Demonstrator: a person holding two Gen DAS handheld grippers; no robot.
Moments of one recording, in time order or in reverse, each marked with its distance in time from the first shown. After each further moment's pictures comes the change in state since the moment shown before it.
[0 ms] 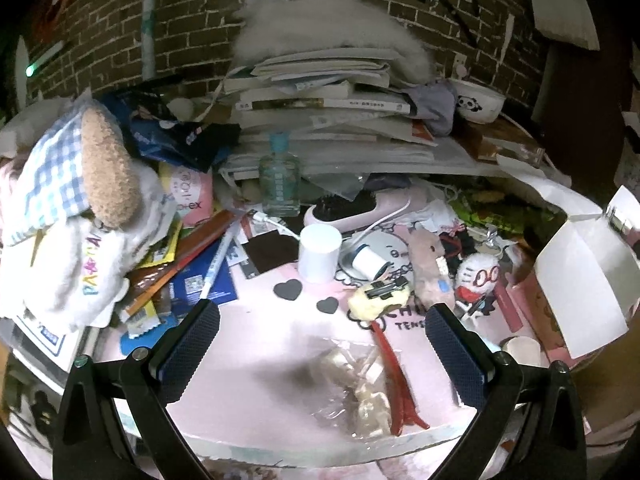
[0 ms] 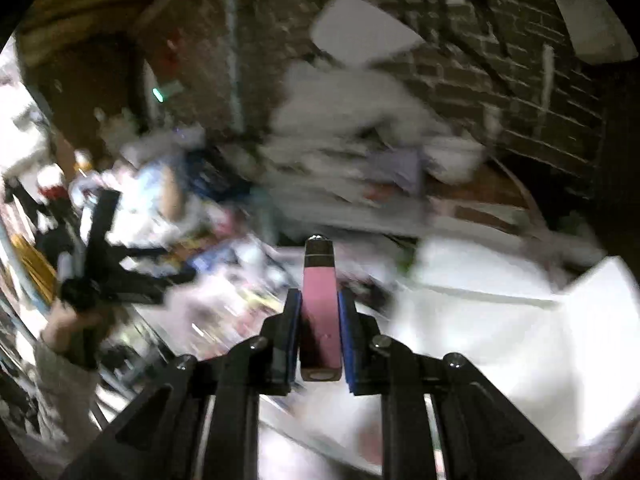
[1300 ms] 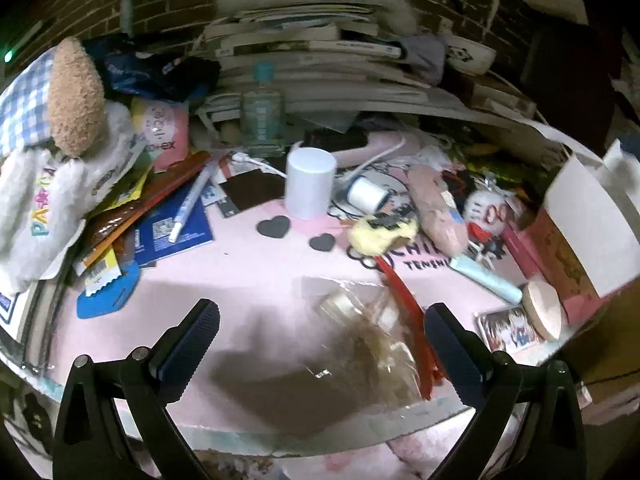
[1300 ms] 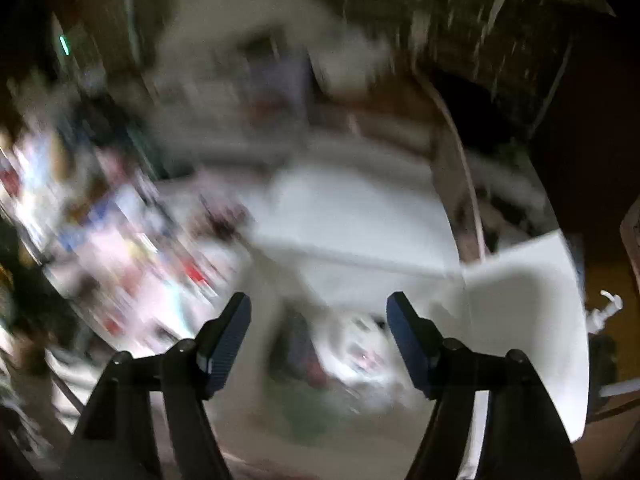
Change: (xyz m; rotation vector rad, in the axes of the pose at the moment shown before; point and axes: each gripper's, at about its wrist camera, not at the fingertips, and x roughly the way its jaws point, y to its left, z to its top) left arm 0.036 0.006 -0.048 0.049 0.091 -0.071; right arm 0.025 -0.070 0.026 0.105 0.198 -0.156
